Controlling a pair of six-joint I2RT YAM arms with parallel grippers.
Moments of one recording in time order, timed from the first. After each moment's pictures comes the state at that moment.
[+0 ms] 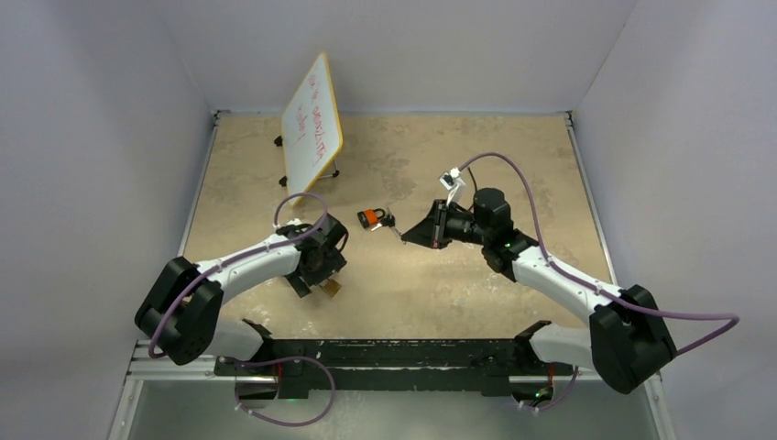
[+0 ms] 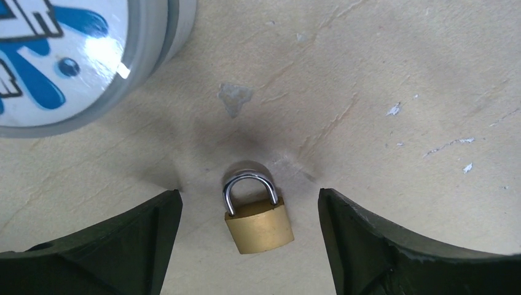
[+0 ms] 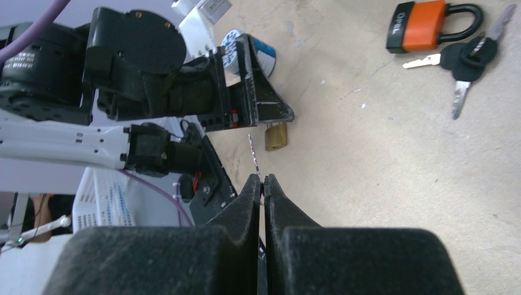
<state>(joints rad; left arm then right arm) -0.64 1.38 0.73 -0.74 -0.33 -1.32 0.52 1.22 0.64 0.23 -0.63 0.69</state>
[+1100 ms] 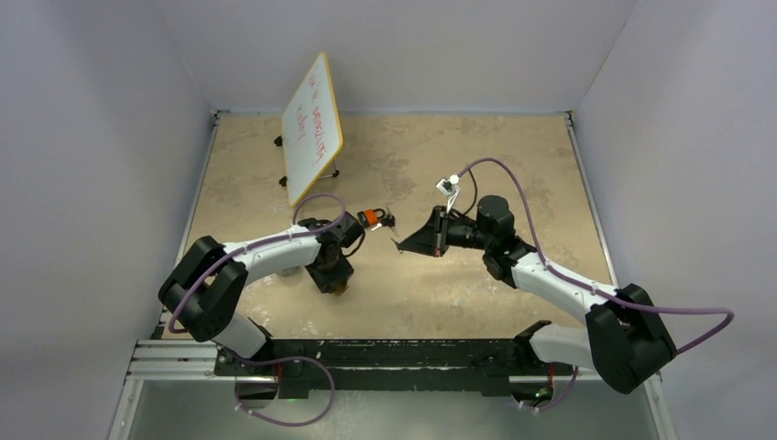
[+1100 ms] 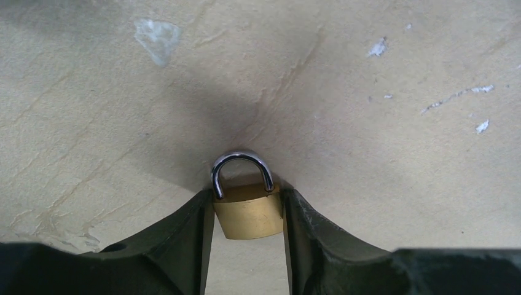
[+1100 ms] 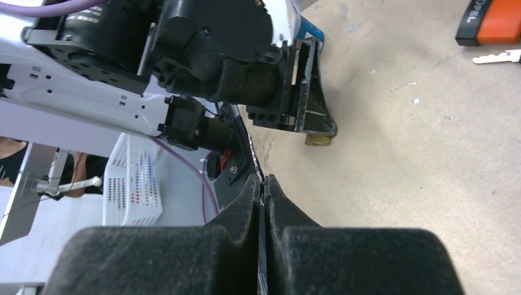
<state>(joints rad) -0.71 1.54 0.83 -0.78 -0.20 -1.36 0.52 1.22 0.55 0.45 -0.81 0.76</state>
